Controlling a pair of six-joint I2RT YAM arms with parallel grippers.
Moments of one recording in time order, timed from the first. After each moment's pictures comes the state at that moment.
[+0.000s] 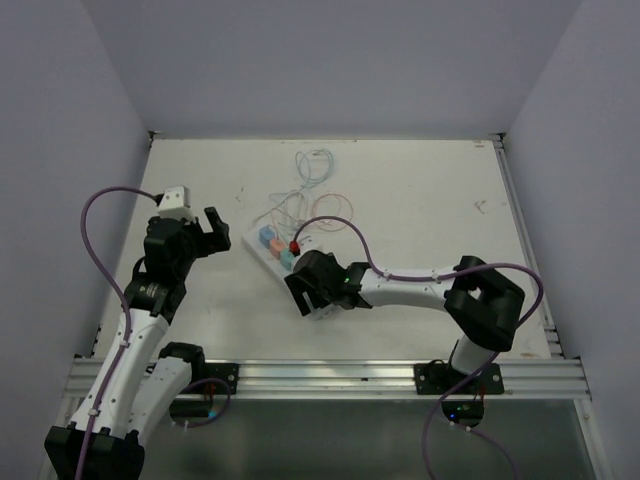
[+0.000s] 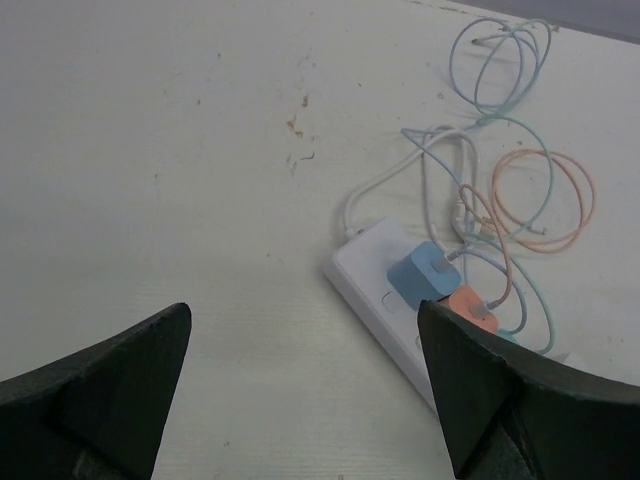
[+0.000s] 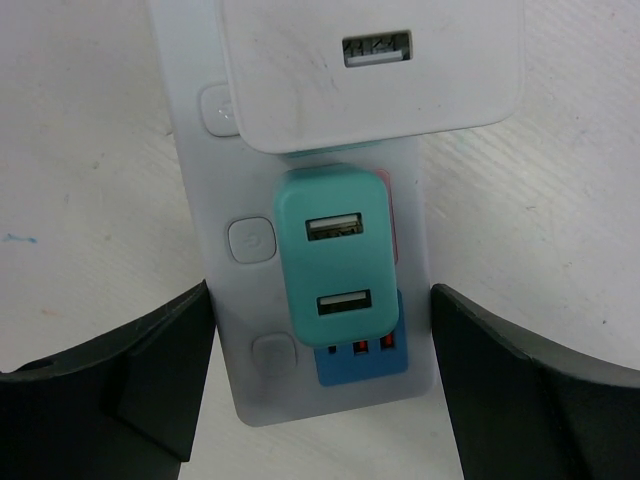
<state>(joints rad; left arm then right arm) -0.14 0.73 0.66 -0.31 -0.10 -0.27 1.09 1.70 1.00 -0.27 0.26 0.47</state>
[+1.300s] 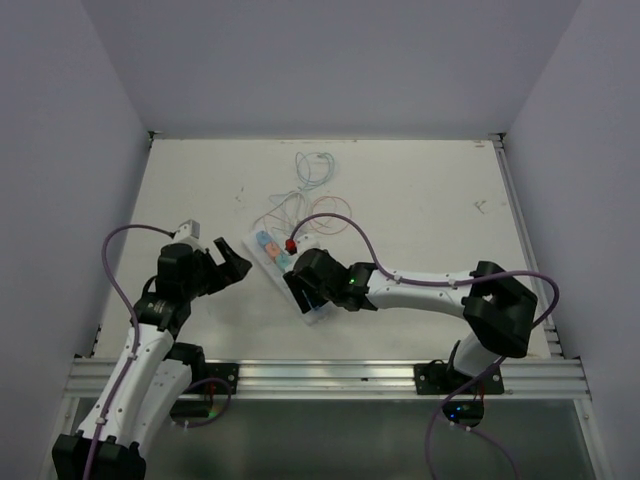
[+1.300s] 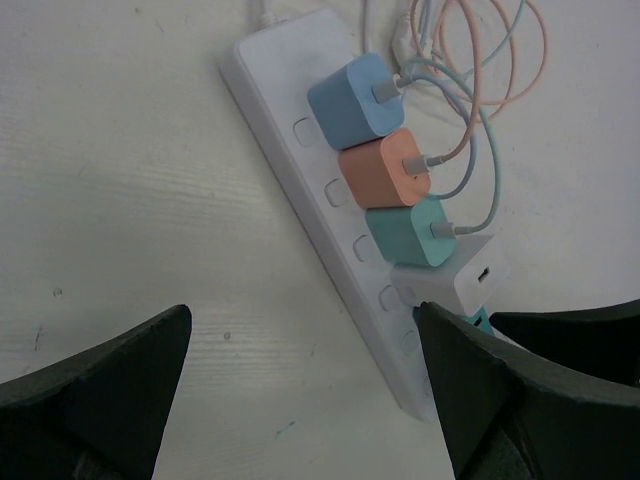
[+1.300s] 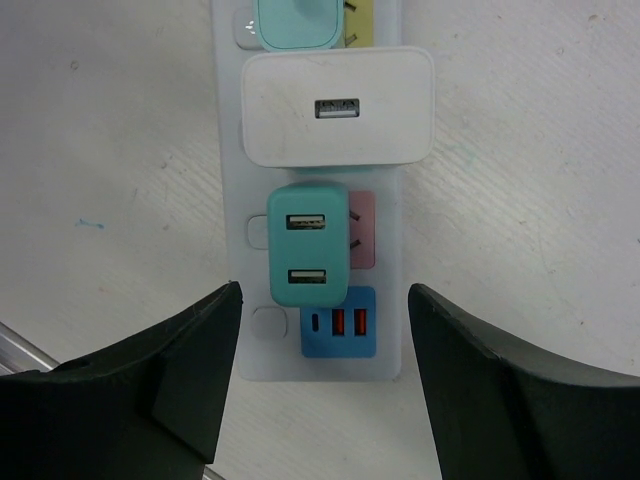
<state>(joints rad) -0.14 0.63 0.47 -0.46 0.16 -0.62 1.13 1.62 1.02 -0.29 0.28 0.42</state>
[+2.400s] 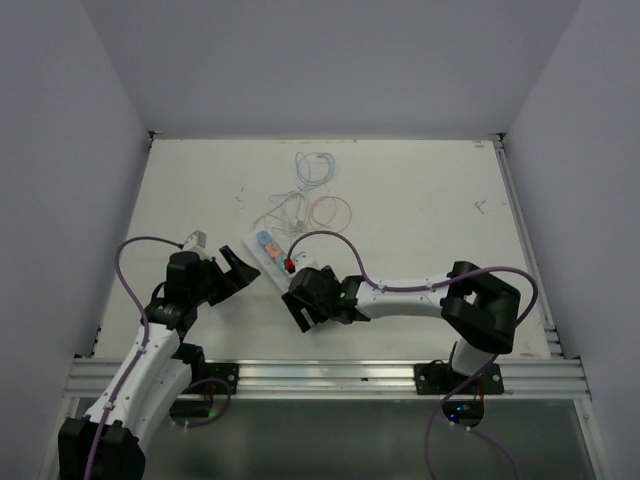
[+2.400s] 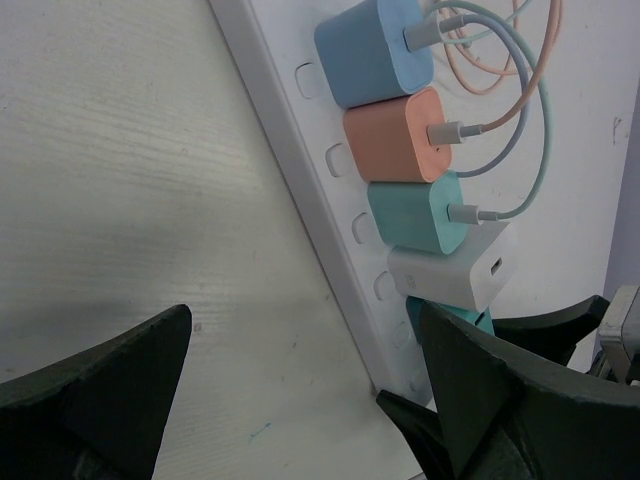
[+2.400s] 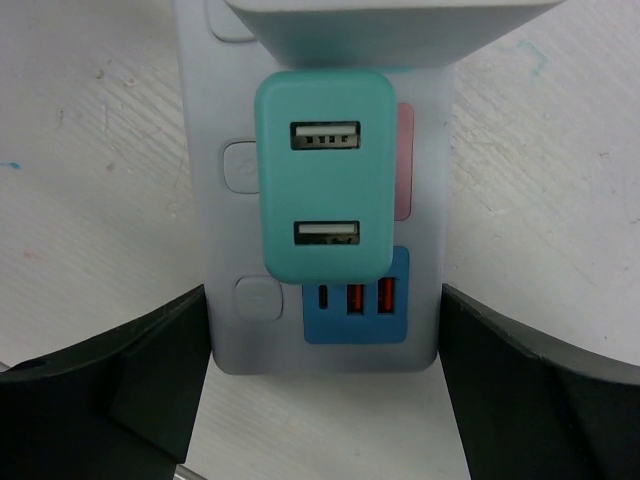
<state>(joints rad) -0.14 0.68 0.33 -0.31 0.26 -0.74 1.18 1.70 0.97 -0.28 0.30 0.48</state>
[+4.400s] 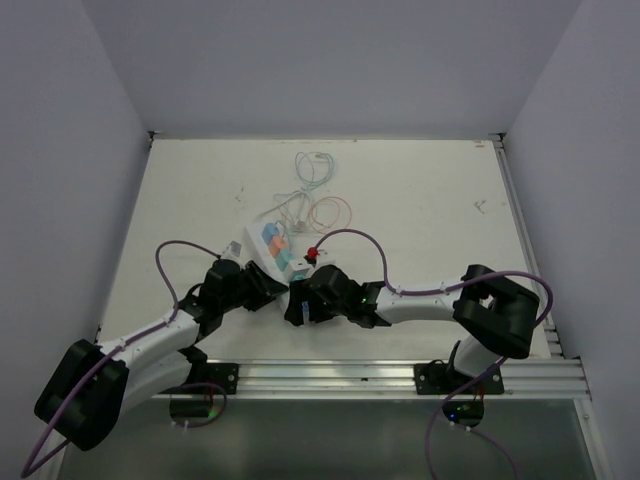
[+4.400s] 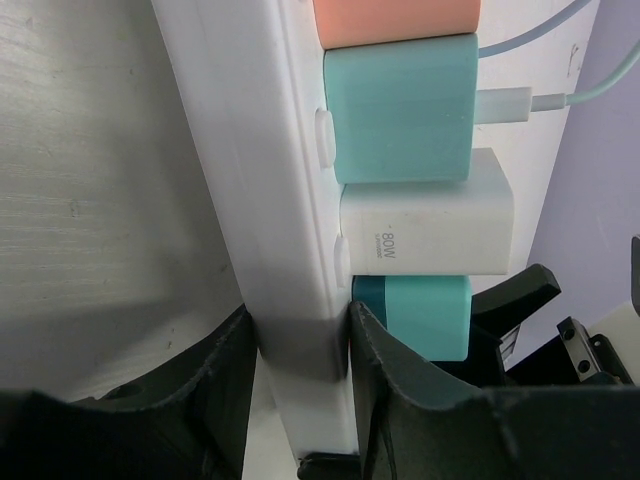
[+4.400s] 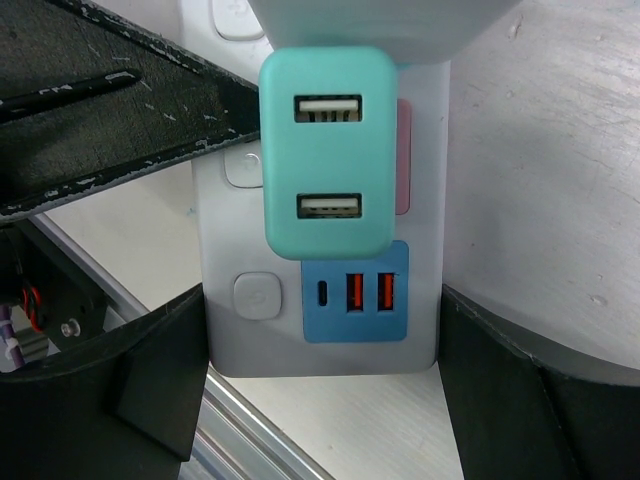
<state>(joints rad) -0.50 0.99 0.21 0.14 0.17 -1.10 1.13 1.61 0.76 0.10 0.08 0.82</state>
